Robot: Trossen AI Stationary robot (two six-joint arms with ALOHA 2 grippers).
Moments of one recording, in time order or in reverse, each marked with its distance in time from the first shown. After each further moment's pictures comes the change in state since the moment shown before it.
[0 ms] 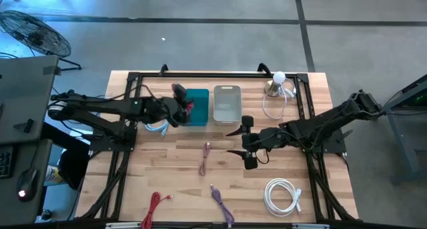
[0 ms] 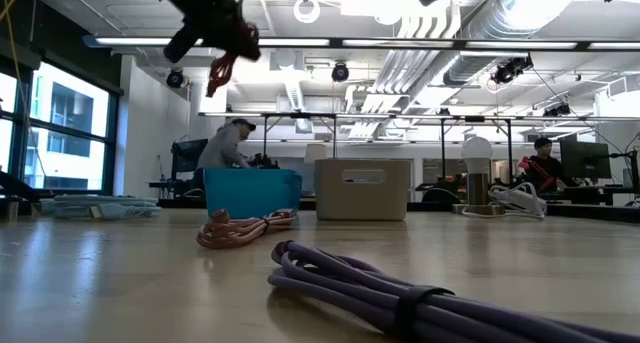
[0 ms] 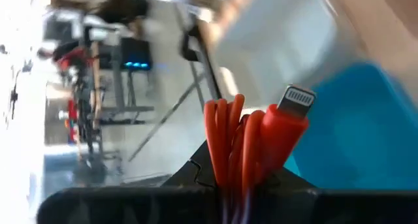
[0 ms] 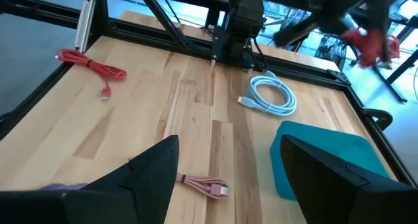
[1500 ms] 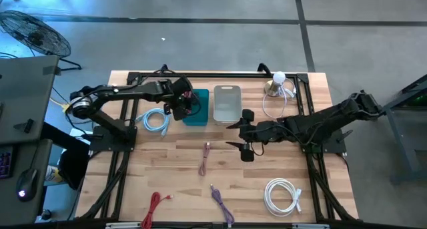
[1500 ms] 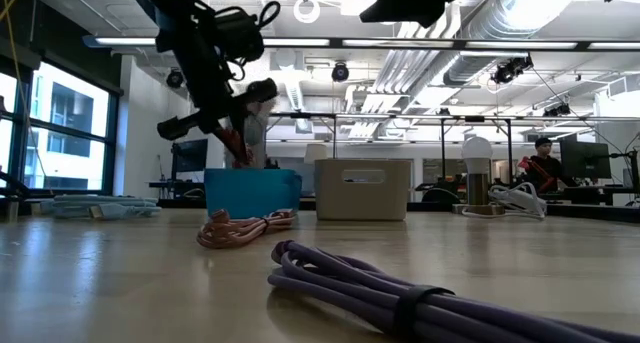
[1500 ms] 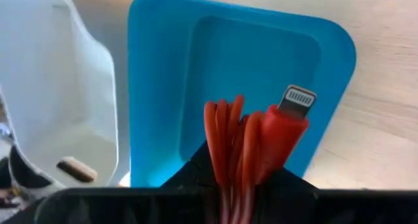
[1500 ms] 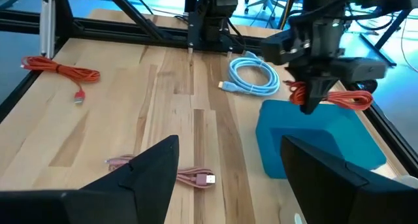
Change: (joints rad) left arm 0.421 0.300 0.002 -0.143 0.694 0.803; right arm -0.081 0.000 -0.001 -0.037 -0.006 0.093
